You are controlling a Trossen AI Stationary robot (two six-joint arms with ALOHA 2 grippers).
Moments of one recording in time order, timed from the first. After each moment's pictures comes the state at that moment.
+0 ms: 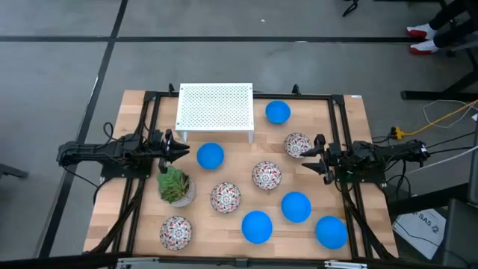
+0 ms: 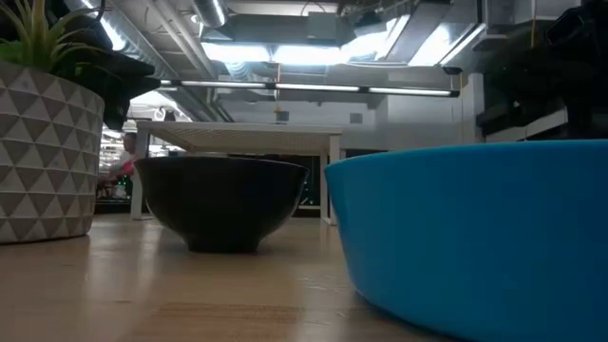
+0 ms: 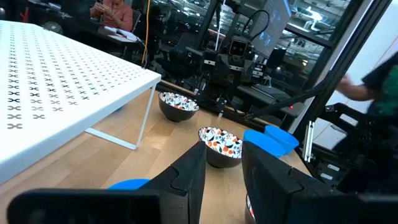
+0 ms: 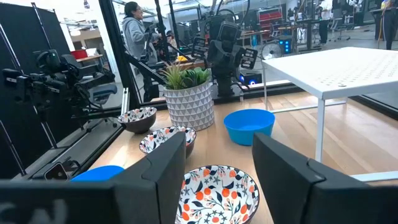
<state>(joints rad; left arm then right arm) 0.02 0.00 0.01 0.02 -0.09 -0.39 0.19 0.00 0.01 0.04 0.14 0.15</state>
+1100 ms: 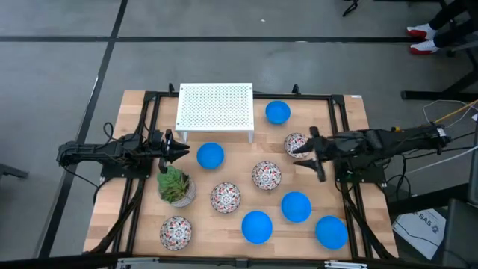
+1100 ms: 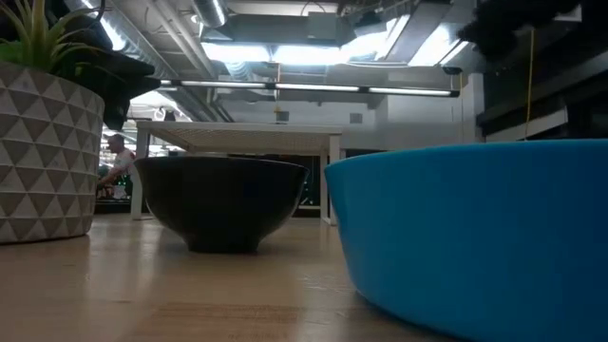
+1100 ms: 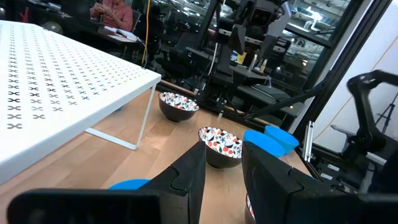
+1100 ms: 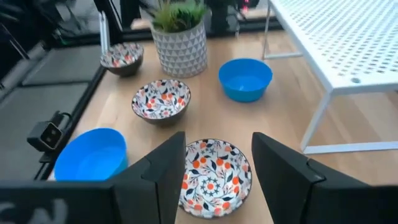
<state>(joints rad) 0.02 0.00 0.01 0.02 -0.08 -0.39 0.19 0.72 0.68 -0.38 0.14 0.15</state>
